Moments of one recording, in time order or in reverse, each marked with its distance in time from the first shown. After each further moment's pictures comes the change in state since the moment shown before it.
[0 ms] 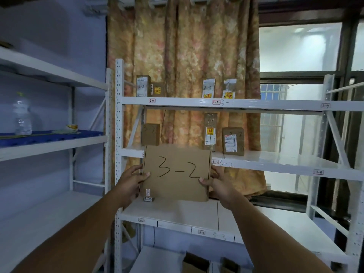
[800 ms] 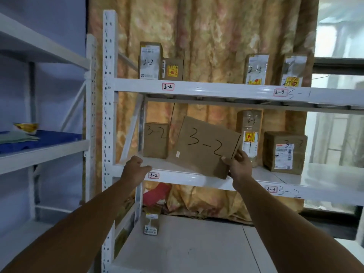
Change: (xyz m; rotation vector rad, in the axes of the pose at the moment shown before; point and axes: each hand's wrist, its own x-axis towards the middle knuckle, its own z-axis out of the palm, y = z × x) left_hand 0.445 -0.040 -0.105 0.636 0.130 0.108; right_hand 0.409 0.073 0.076 0.078 0.539 -0.154
